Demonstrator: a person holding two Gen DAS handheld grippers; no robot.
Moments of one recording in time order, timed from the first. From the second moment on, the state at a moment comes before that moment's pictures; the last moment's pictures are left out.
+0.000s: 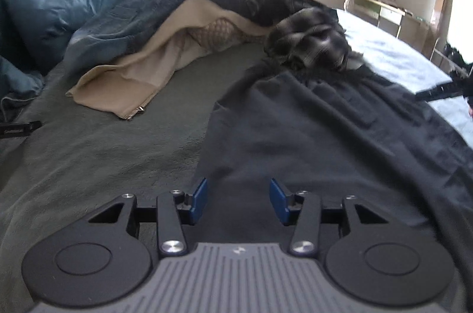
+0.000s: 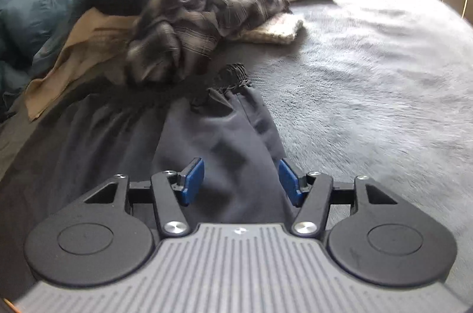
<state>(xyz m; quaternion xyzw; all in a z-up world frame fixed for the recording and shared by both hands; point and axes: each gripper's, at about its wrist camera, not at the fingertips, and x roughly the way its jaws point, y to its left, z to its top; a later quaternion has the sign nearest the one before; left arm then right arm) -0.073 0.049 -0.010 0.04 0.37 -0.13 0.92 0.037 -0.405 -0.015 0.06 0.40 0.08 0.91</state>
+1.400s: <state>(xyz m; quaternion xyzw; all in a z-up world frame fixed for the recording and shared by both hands) -0.177 -0.052 0.030 0.04 0.32 -0.32 0.89 -0.102 -0.509 0.038 0.09 0.41 0.06 0.90</state>
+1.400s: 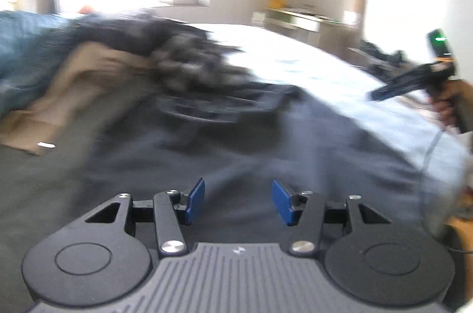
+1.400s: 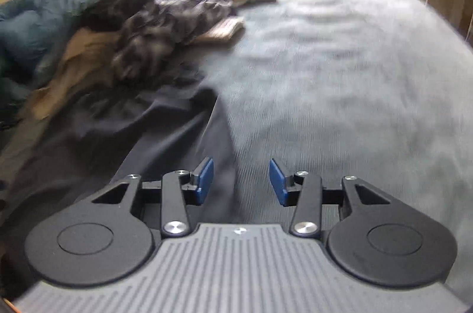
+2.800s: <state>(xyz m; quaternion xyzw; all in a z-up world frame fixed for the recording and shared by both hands) -0.255 -0.176 -0.083 -0.17 0.47 -0.39 0.78 -0.221 -0.554 -0.032 0.05 0.44 -0.03 0.90</state>
